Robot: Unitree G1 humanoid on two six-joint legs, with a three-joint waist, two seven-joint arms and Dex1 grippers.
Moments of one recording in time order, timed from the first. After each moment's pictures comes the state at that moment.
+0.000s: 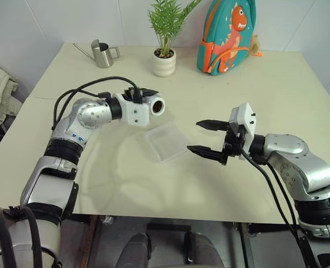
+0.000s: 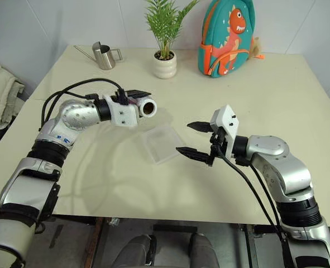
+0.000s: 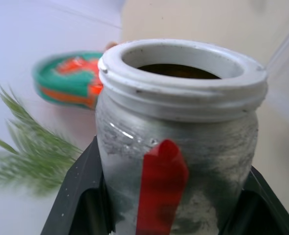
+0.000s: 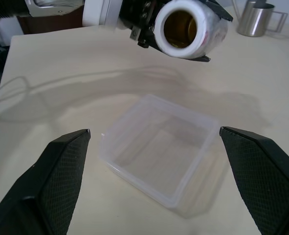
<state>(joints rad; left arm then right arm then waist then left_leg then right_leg) -1.09 0.64 -0.40 0.76 0.78 -0.85 -0.07 -0.48 -0.65 0.01 -0.26 0.56 0.55 0.90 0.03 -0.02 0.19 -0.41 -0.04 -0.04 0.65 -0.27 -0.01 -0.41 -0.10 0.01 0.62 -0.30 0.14</state>
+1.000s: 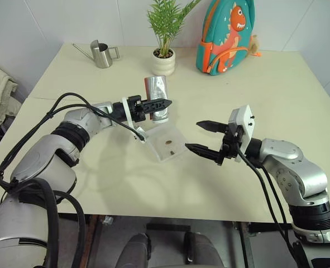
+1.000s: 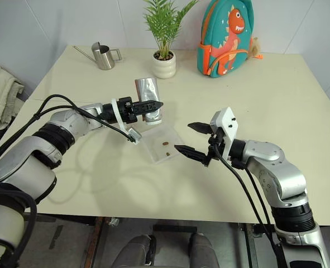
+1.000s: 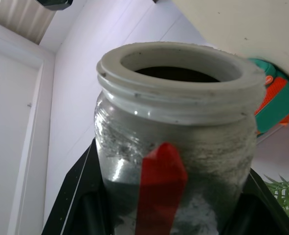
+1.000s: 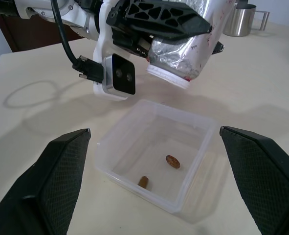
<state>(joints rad) -1.29 0.65 -0.94 0.93 1.52 -0.41 1.14 -0.45 -0.59 0.00 -0.28 0.57 0.57 0.83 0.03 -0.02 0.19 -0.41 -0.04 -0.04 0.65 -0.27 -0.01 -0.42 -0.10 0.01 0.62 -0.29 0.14</state>
